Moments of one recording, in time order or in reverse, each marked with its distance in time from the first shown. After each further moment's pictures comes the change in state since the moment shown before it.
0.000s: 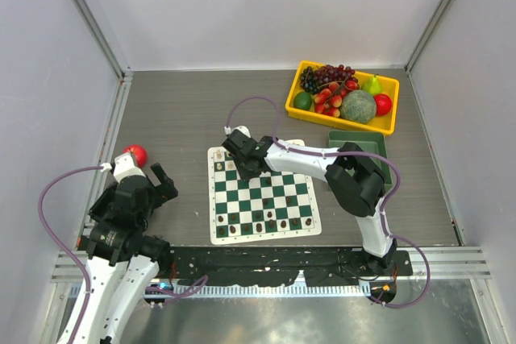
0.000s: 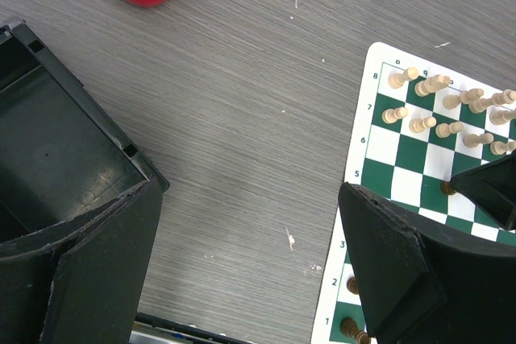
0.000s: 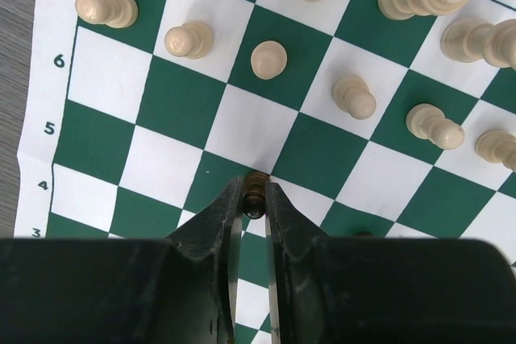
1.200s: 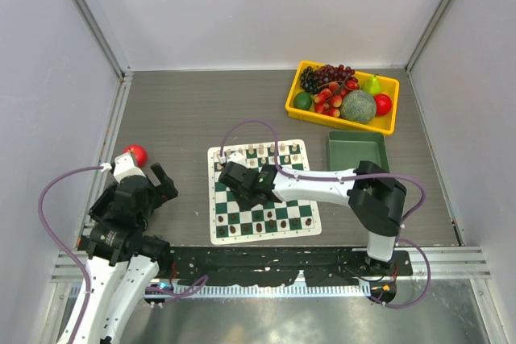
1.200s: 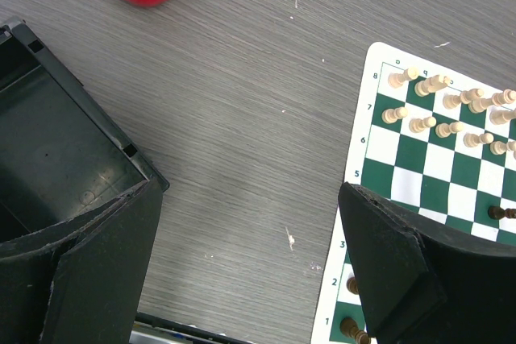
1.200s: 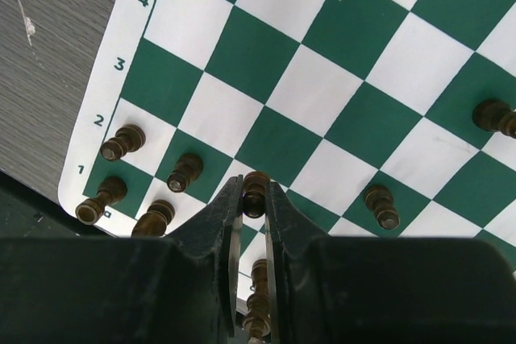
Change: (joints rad) left arm 0.000 0.000 0.000 0.000 0.000 0.000; right arm 0.206 -0.199 -0.208 0.021 0.010 0.092
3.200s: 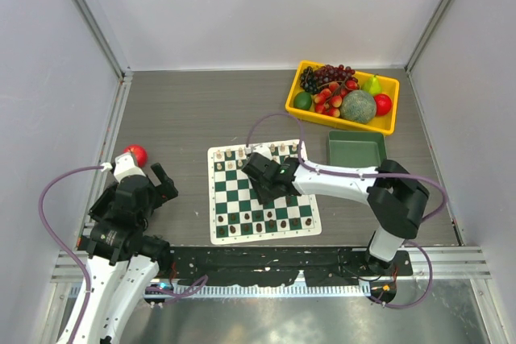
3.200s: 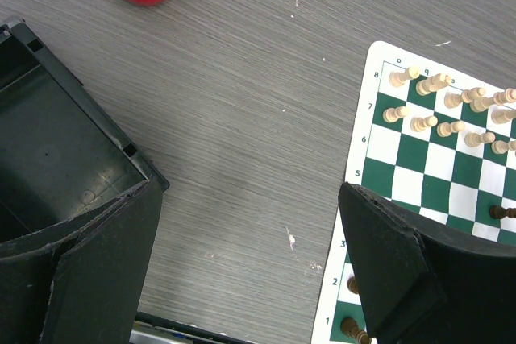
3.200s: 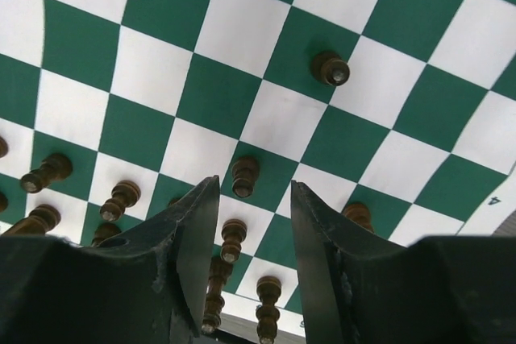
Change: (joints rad) left arm 0.000 0.005 0.000 0.000 0.000 0.000; right arm -0.125 -0.150 -0.162 -0.029 0.054 -0.010
